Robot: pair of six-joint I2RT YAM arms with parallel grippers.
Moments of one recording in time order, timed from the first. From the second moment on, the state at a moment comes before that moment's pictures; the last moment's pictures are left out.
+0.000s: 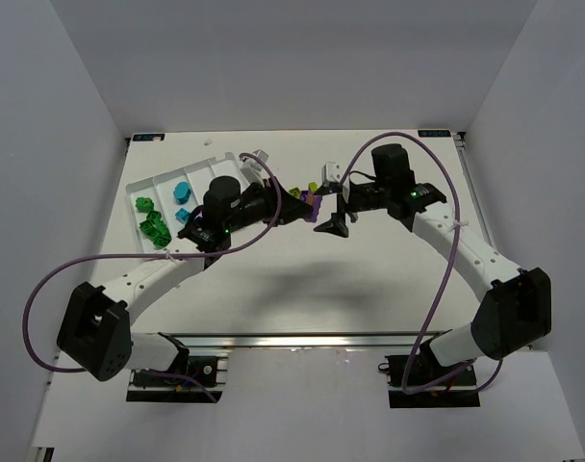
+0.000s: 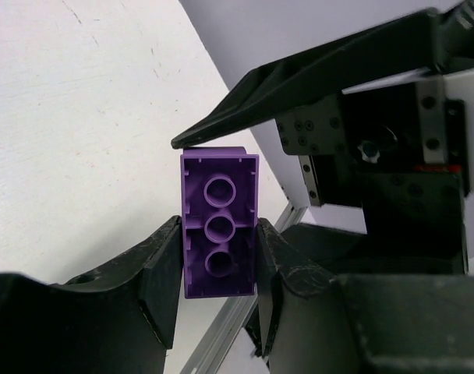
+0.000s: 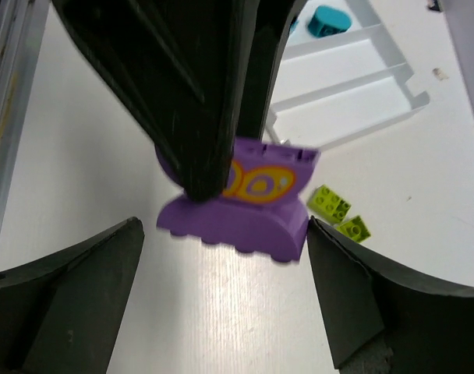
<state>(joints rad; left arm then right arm) -0.58 1.34 0.92 0.28 0.43 -0.79 0.49 1.43 1.23 -0.34 -0.93 -0.73</state>
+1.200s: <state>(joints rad) -0.58 1.09 0.63 0.47 0.60 -0.50 0.47 1.83 1.70 -1.23 -1.42 -1.13</state>
